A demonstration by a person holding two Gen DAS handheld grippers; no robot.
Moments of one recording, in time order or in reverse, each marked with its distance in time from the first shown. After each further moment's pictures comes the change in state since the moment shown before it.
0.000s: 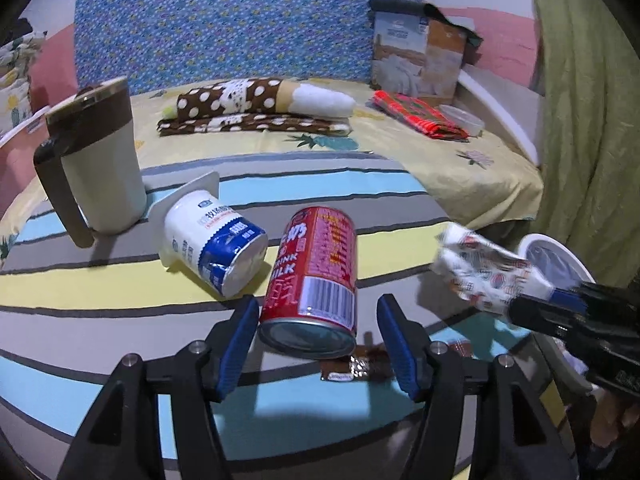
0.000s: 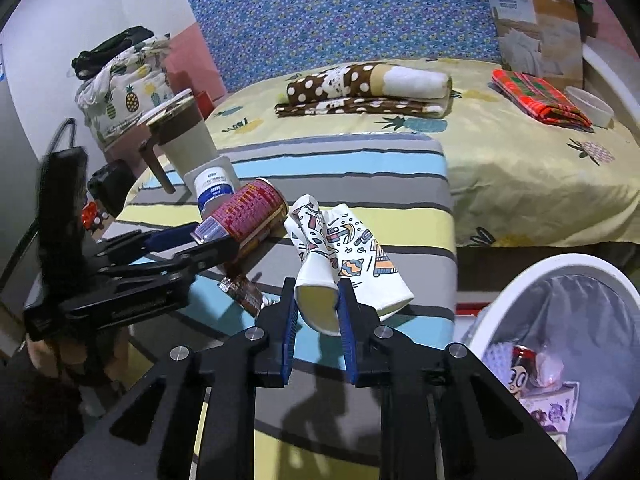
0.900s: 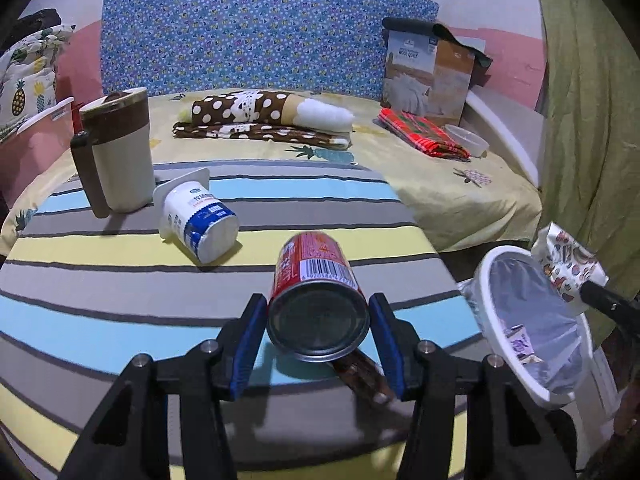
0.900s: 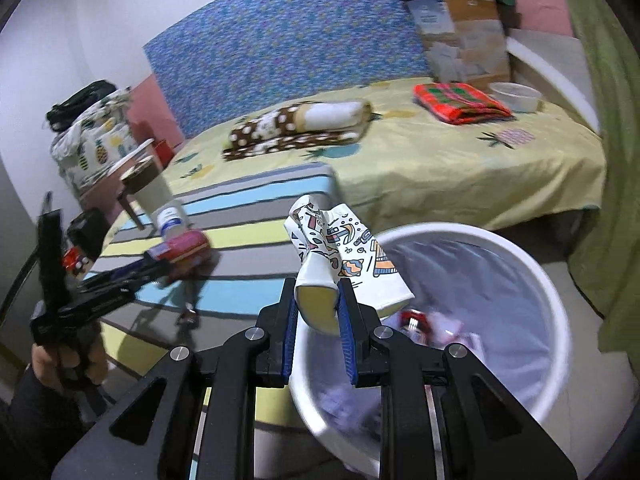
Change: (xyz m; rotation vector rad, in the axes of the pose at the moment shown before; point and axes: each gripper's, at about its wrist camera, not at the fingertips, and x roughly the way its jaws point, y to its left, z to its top) left arm -0.043 -0.042 -0.024 -0.075 -0.068 0.024; right arm -0.085 -0.069 -0.036 0.135 -0.124 -0.122
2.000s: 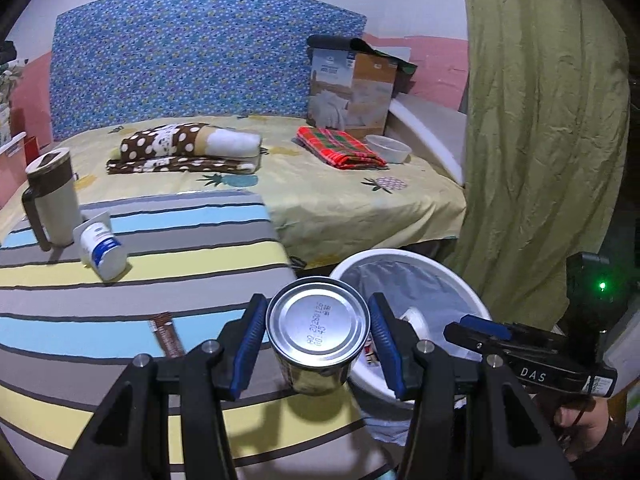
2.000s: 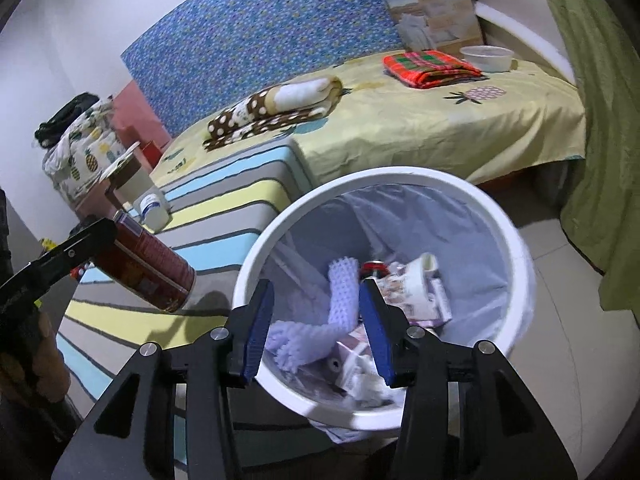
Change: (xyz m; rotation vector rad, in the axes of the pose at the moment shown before) left arm -0.056 -0.114 -0.003 0.096 -0.061 -0.188; right arm -0.019 -0.051 -0.031 0.095 0.050 0.015
